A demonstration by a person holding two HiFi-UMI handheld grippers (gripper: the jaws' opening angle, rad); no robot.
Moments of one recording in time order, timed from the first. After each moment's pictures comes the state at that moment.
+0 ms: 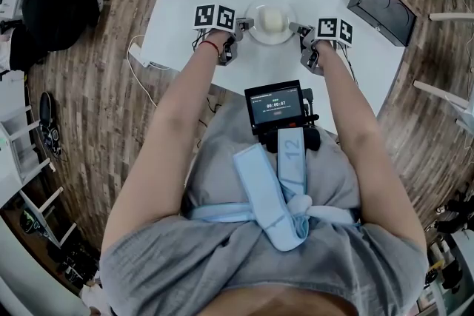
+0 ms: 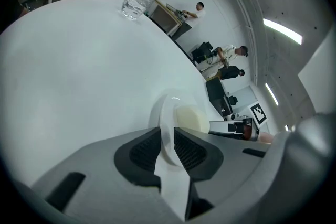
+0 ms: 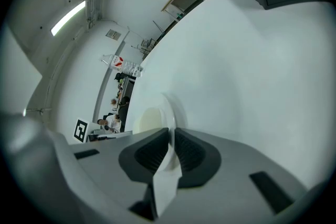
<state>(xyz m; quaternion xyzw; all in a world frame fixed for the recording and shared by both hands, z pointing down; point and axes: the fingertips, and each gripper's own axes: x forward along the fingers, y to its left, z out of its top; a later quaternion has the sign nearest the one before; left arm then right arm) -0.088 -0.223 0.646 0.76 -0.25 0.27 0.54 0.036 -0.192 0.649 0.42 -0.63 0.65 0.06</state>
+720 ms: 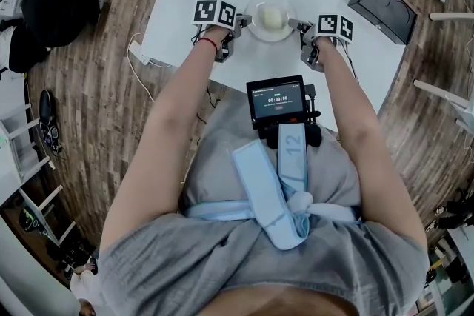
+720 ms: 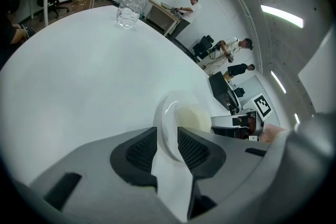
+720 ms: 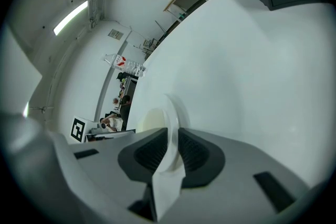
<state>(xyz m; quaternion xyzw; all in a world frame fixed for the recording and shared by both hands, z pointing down) -0.103 -0.228 0.635 0.76 -0.27 0.31 0.50 0.030 -0.194 0.643 0.41 -0.64 0.64 0.06</state>
